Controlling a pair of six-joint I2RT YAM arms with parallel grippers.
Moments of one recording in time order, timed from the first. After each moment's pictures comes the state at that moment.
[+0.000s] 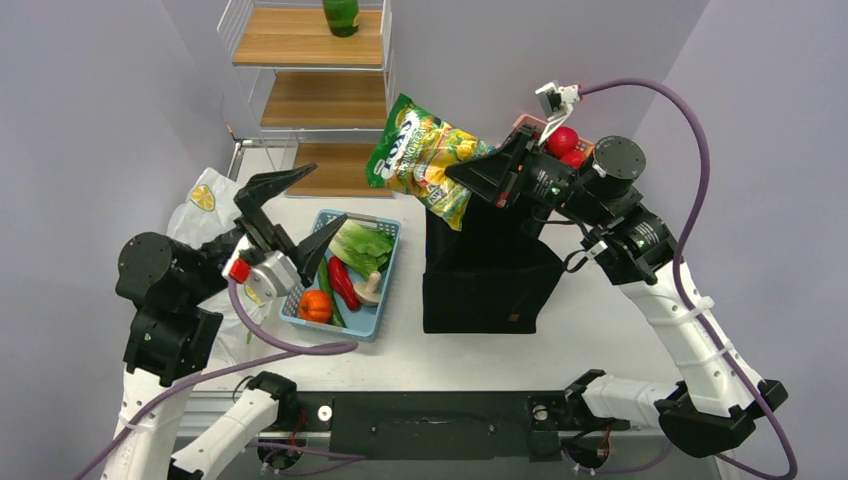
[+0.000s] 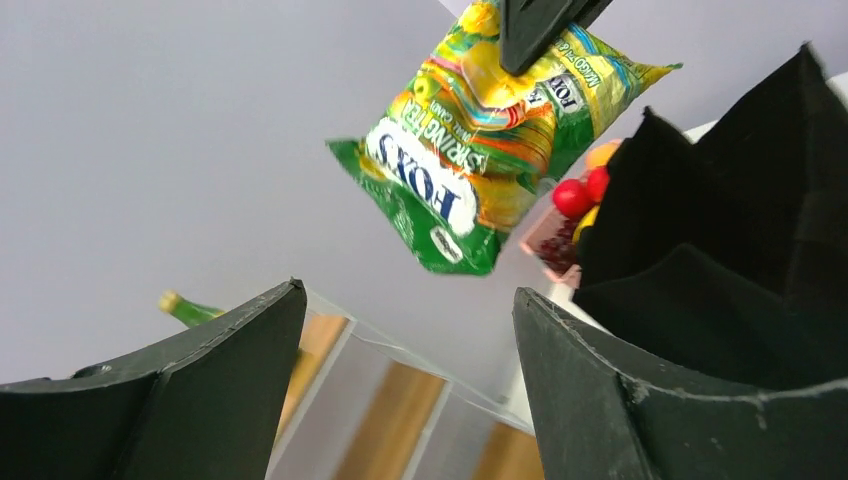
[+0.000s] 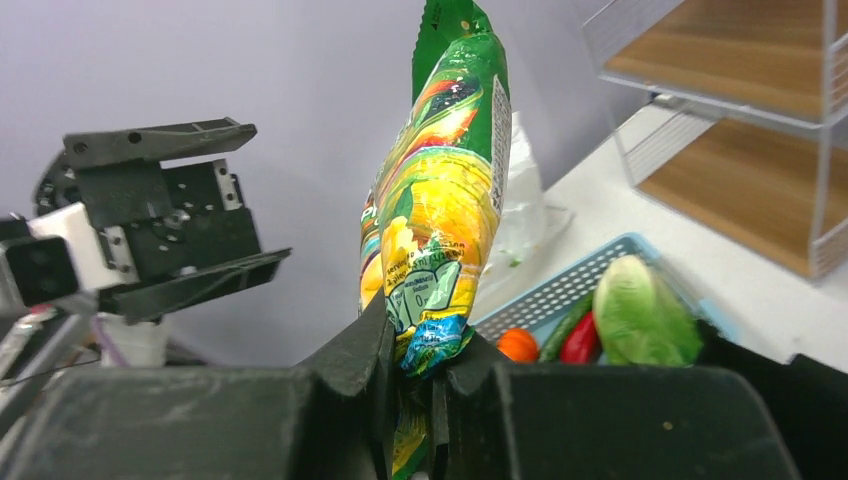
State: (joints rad) left arm -0.33 0.76 1.30 -0.24 0.72 0.61; right arm 0.60 1.16 1.57 -0.30 -0.46 0.59
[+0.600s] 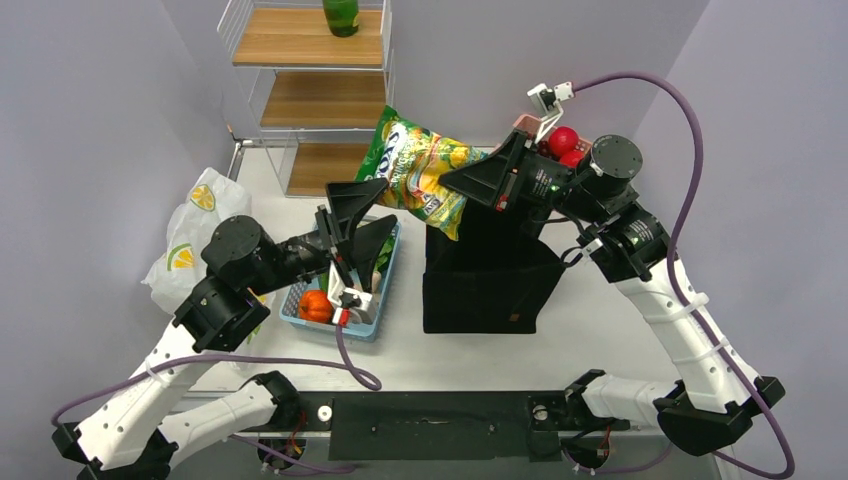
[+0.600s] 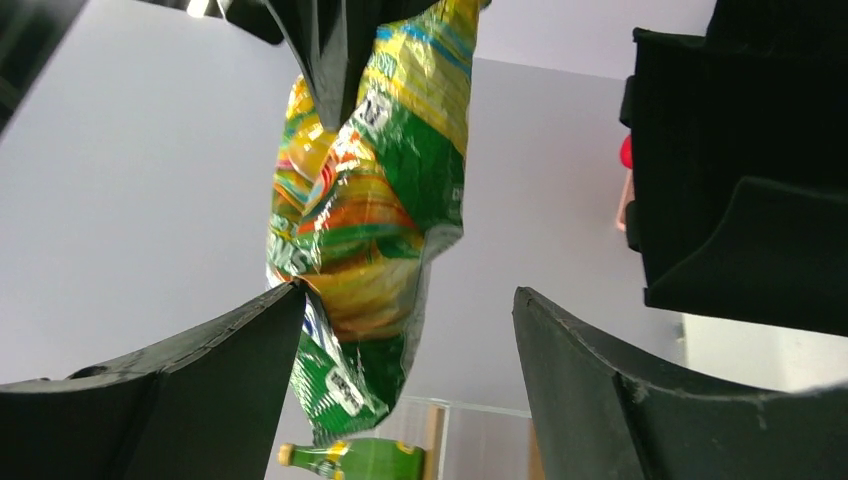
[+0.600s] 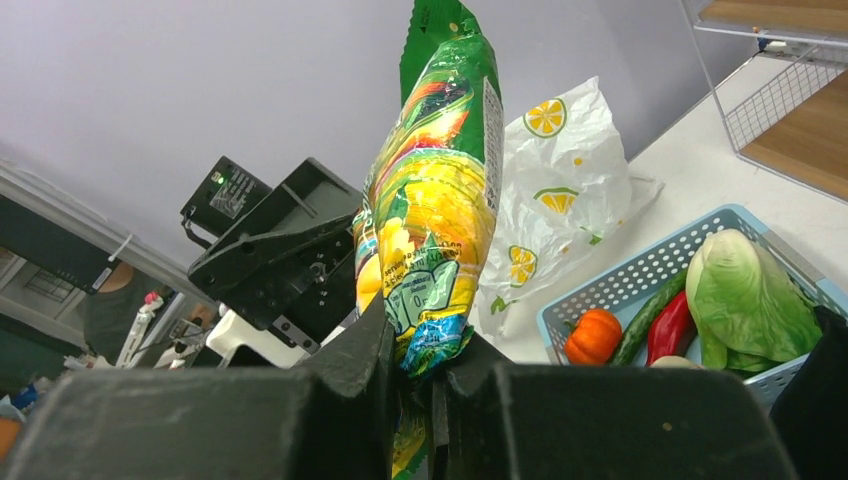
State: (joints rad) left arm -0.74 0.85 1.18 -0.22 0.48 1.36; right arm 0.60 1.18 1.55 -0.23 -0.60 0.79
